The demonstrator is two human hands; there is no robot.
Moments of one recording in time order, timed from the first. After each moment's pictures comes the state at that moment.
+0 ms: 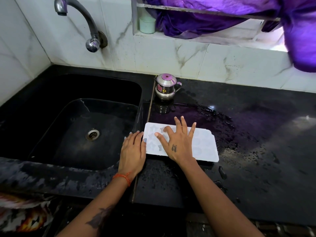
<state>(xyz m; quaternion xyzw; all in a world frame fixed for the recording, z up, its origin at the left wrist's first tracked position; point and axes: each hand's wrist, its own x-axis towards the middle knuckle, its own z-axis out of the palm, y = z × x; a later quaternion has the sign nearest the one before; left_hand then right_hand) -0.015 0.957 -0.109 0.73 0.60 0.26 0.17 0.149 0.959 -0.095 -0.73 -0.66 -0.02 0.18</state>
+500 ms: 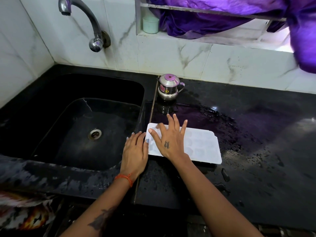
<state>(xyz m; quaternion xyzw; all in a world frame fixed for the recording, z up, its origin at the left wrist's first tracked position) -0.015 0.958 -0.111 0.73 0.60 0.27 0.18 0.121 0.977 -0.091 -0.71 -0.67 -0.01 0.21</state>
